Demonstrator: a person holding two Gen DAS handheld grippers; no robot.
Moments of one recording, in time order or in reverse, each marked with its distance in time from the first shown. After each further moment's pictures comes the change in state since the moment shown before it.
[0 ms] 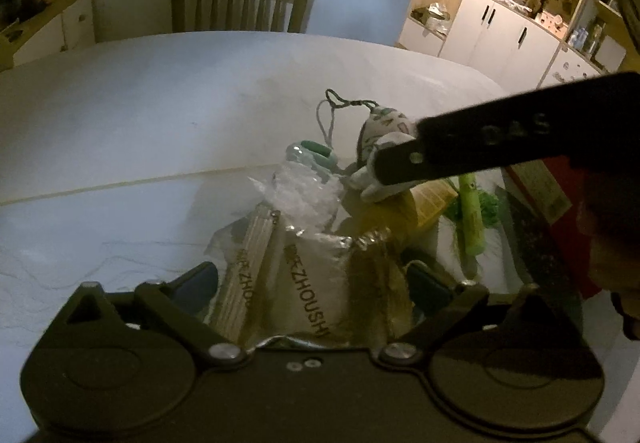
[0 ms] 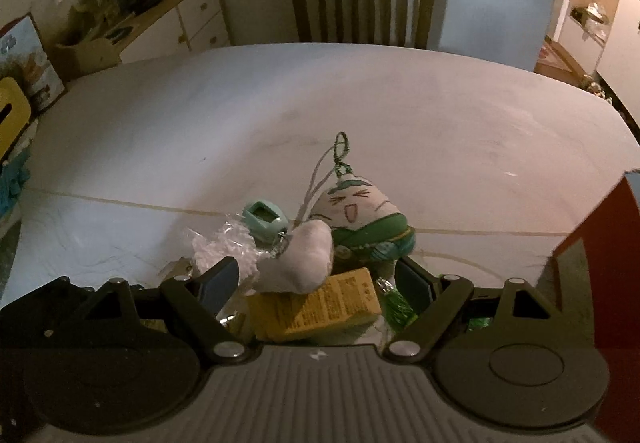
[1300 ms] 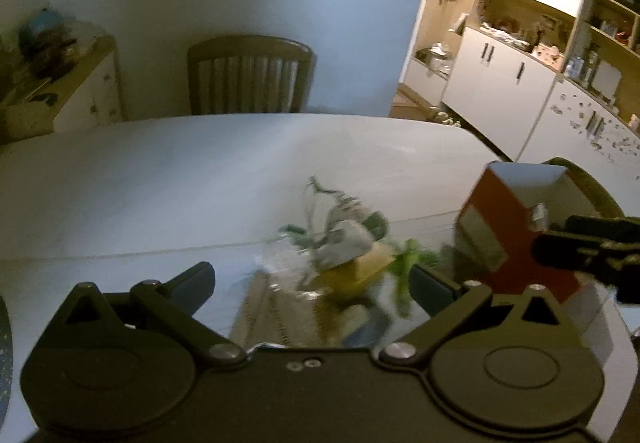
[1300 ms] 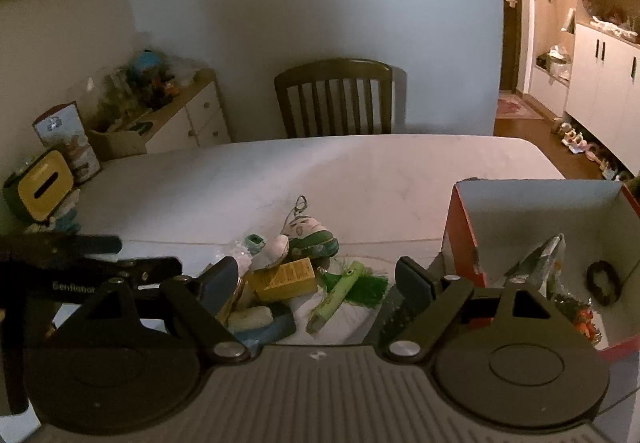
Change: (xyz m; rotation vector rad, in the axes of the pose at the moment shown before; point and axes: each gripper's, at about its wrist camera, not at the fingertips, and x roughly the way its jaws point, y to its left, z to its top) left arm -0.101 -0.035 0.029 0.002 -0.132 0.061; right arm -0.170 -0.047 -0.070 0.094 -0.293 0.006
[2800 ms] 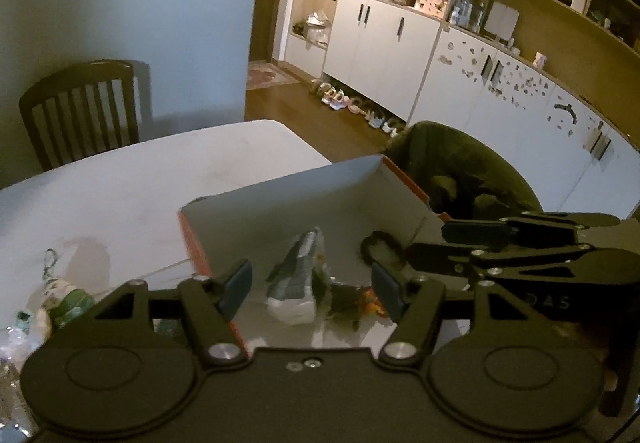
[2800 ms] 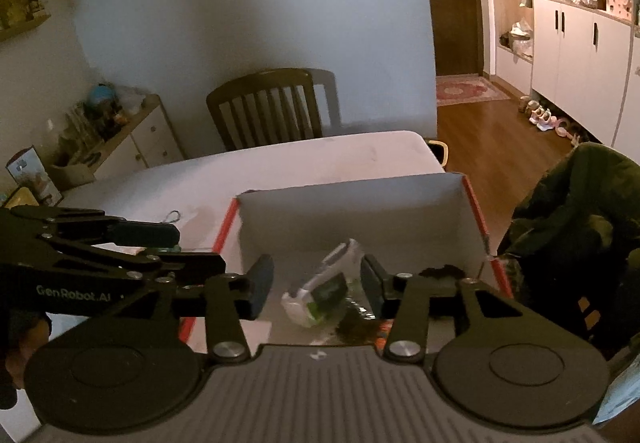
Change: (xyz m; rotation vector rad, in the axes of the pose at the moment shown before) left arm 0.043 -0.287 0.053 0.210 0.058 -0.244; right arm -0.065 -0.241 0.010 0.075 0.000 0.003
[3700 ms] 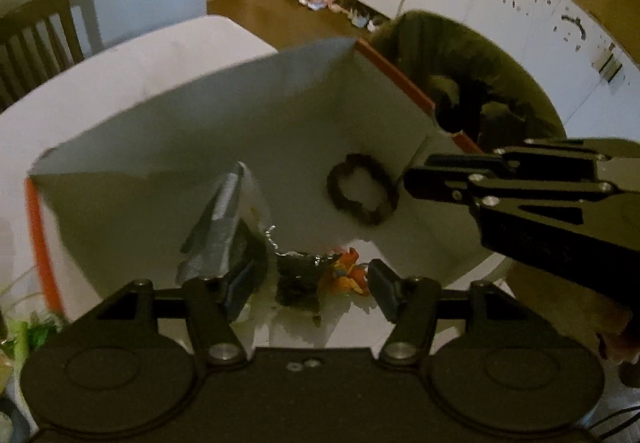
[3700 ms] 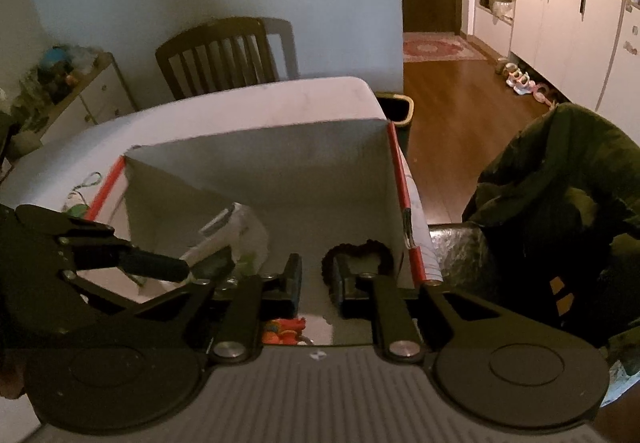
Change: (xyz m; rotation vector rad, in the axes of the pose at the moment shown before) left arm 0.138 -0.047 0.004 0.059 0.312 -0.039; right arm 0.064 -0.092 -0.003 -0.011 0.130 -0.080
